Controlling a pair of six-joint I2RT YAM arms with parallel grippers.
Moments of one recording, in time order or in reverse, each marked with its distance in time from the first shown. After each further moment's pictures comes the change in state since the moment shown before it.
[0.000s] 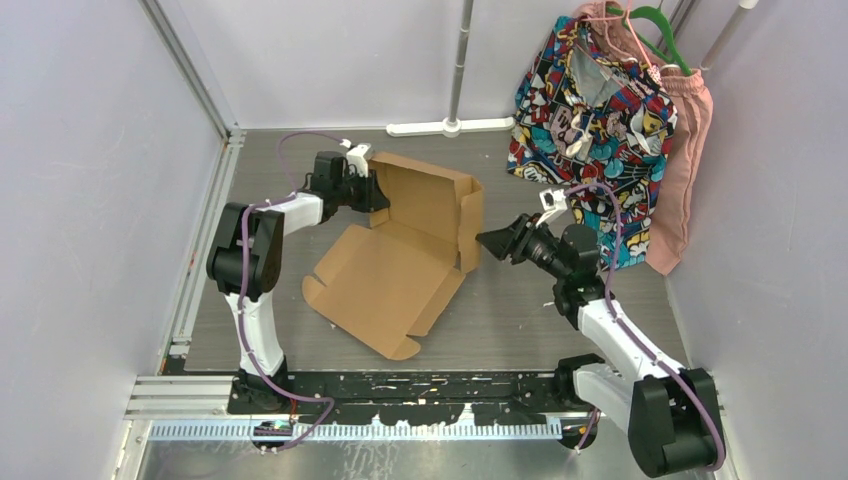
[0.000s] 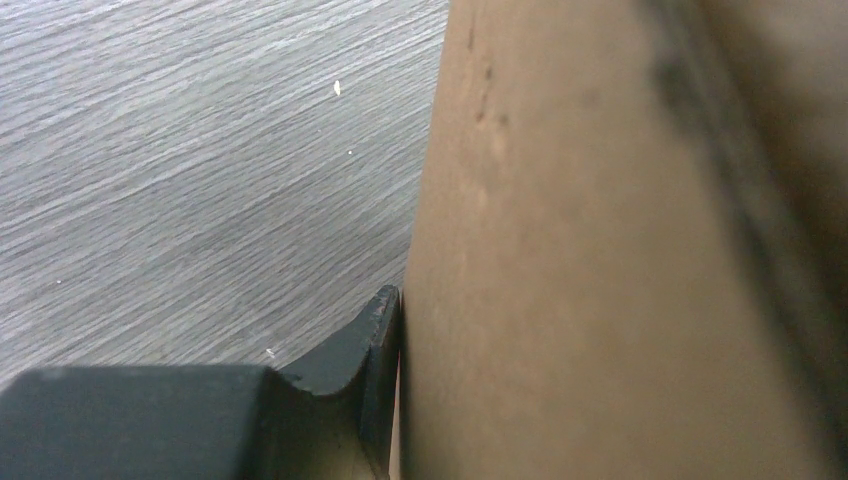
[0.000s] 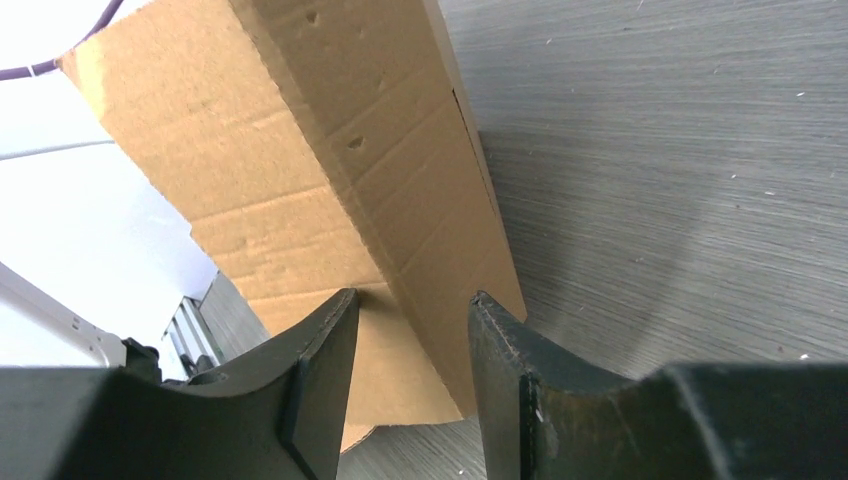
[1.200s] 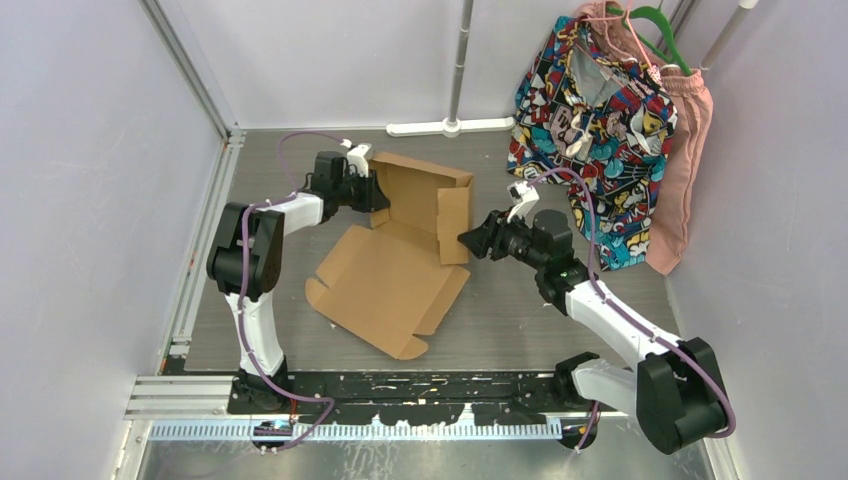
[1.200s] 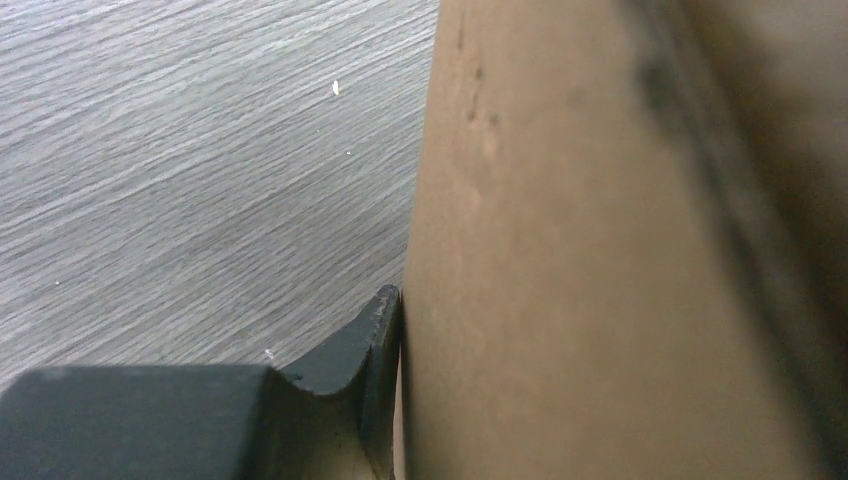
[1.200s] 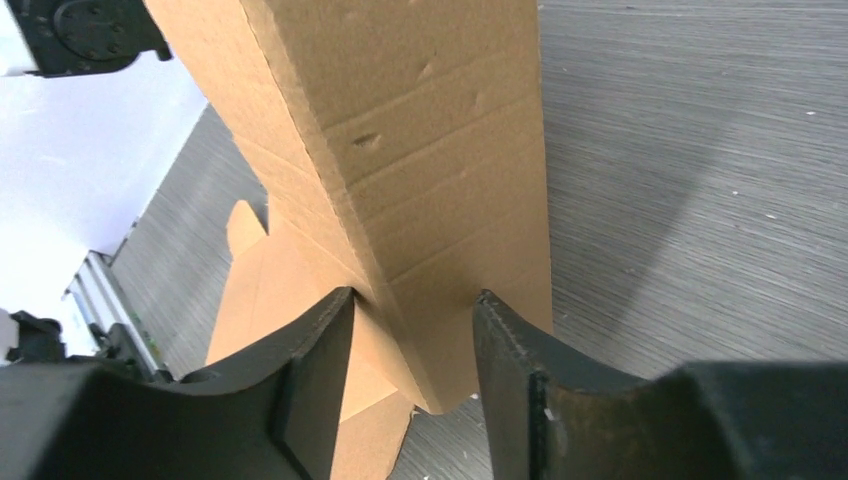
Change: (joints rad) left arm -0.006 0.000 0.000 0.000 -0.001 0.002; right arm 0.185 0.130 0.139 -0.137 0.156 -0.179
